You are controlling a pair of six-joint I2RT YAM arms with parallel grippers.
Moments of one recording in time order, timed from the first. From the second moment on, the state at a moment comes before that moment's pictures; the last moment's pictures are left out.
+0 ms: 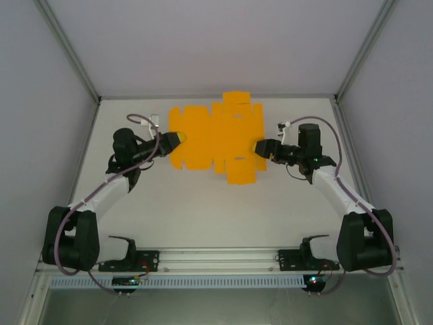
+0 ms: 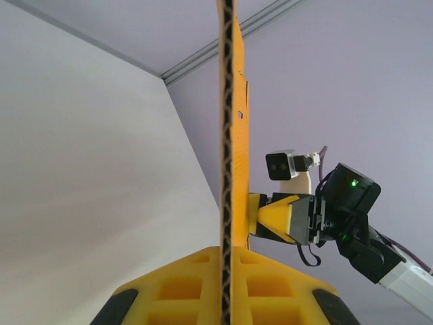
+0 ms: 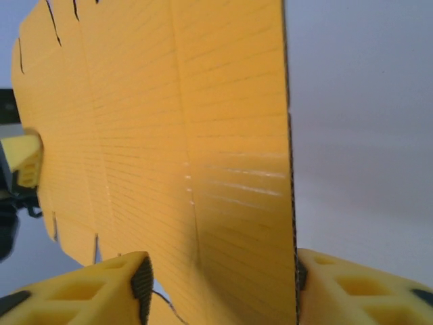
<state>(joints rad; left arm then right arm) -0.20 1.28 0.69 0.53 0.87 -0.99 0.13 1.27 0.82 -0.11 -0.84 0.54</state>
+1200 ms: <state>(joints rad) -0.15 1.07 0.69 -0.36 0.28 -0.57 0.52 1.70 1.19 -0.38 -0.09 -0.51</state>
